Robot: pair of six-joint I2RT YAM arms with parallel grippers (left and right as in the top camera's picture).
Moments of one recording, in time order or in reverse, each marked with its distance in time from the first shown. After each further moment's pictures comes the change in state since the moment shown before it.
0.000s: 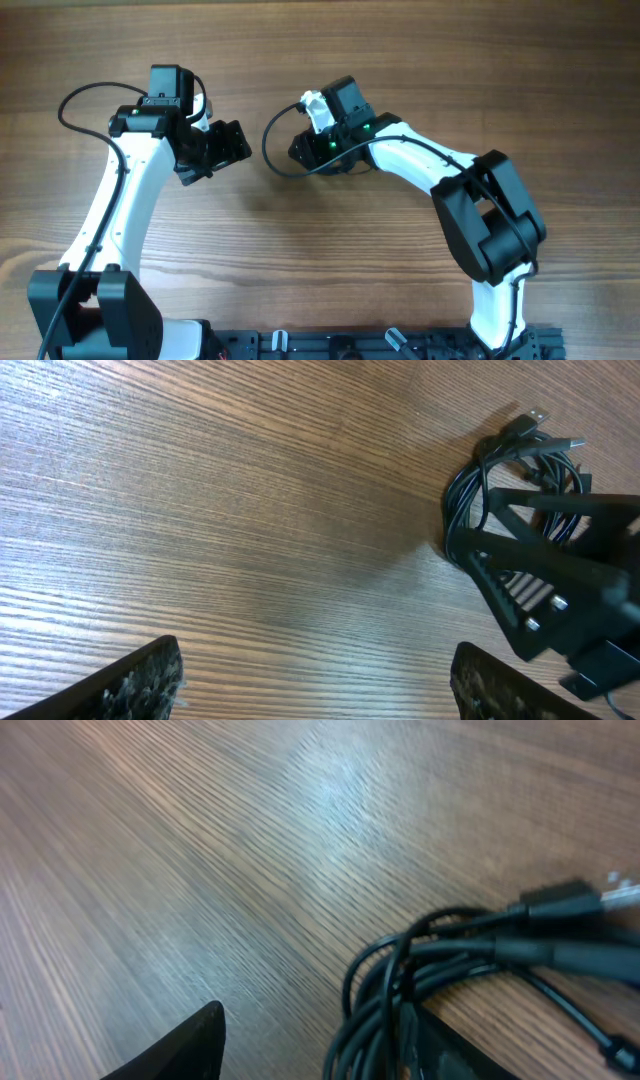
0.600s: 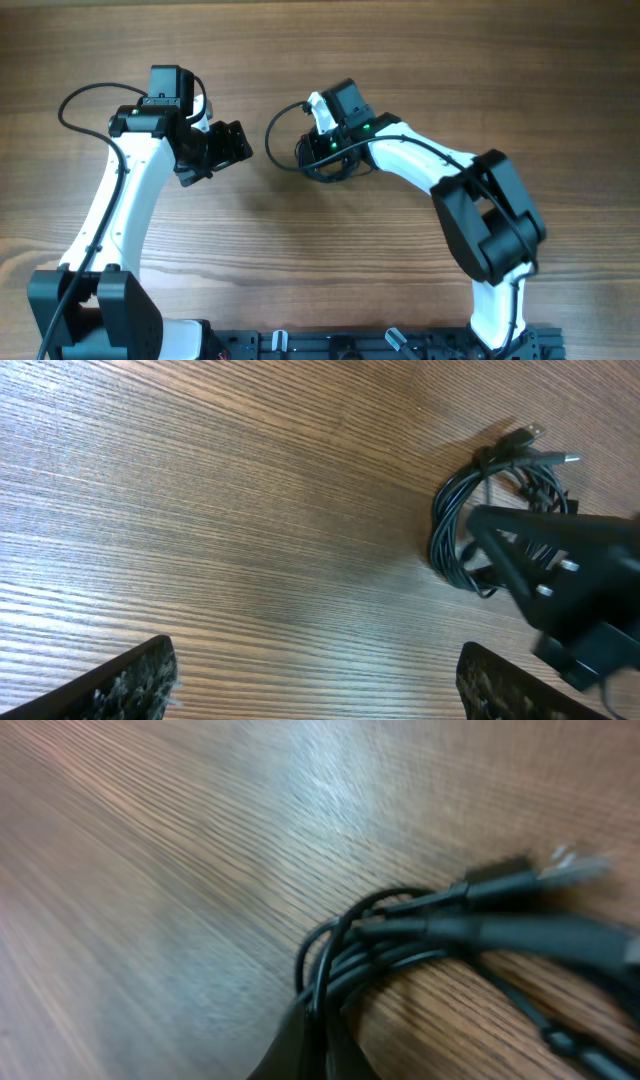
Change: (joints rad) left arm 0.000 0.000 0.000 -0.008 0.003 0.000; right arm 0.000 -0.016 0.000 -0.041 0.037 0.114
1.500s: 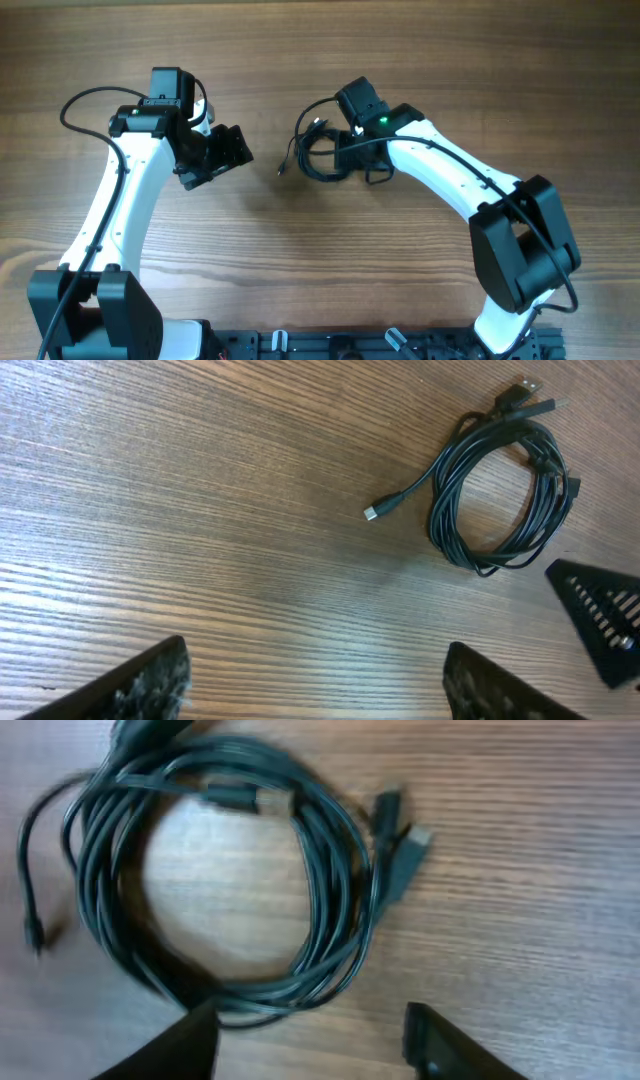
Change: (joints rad) left arm 0.000 0.000 0.000 -0.037 0.027 0.003; right arm -0.012 -0.161 0.008 -0.442 0.355 0.240
